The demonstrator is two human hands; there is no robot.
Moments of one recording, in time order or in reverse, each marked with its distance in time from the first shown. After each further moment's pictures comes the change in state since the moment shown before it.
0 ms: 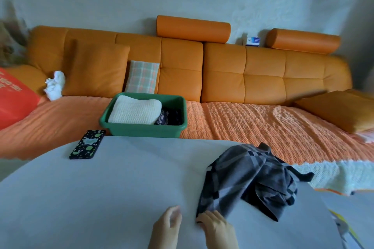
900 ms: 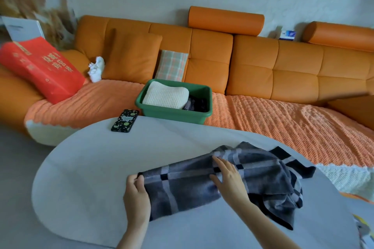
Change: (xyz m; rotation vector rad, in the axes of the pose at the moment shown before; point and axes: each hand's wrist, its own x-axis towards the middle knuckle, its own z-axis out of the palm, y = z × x) left_hand -0.051 0.011 -0.098 -0.035 0.685 0.096; right_hand 0.038 -0.031 -0.022 0.051 -0.208 0.068
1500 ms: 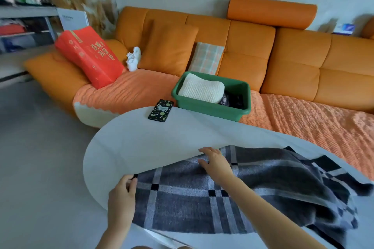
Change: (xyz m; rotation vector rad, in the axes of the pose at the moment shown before) left_hand 0.046 -0.061 -0.105 0.303 0.042 0.054; right_hand 0.063 -0.101 0.066 0.047 -0.226 -0.194
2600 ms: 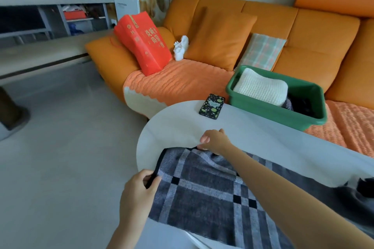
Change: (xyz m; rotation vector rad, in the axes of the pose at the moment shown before) left_hand 0.039 -0.045 -0.068 0.034 0.040 -0.084; right_hand 0.133 -0.125 0.071 -0.047 -0.321 -0.067
